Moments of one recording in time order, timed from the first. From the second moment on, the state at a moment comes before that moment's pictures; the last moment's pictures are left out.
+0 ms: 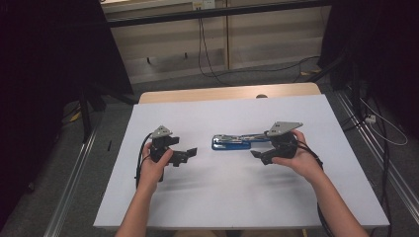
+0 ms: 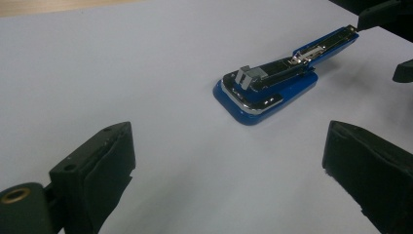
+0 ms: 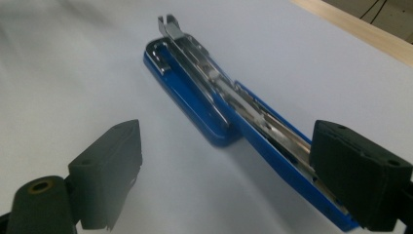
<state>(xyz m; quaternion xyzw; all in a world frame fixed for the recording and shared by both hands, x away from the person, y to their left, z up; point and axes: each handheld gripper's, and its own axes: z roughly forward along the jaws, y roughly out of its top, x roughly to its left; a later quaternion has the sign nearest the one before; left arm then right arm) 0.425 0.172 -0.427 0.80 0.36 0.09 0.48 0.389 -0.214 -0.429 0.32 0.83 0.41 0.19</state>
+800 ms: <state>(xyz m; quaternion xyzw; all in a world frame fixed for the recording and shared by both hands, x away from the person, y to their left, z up) 0.425 0.160 -0.428 0.80 0.34 0.08 0.49 0.360 -0.258 -0.426 0.40 0.79 0.40 0.24</state>
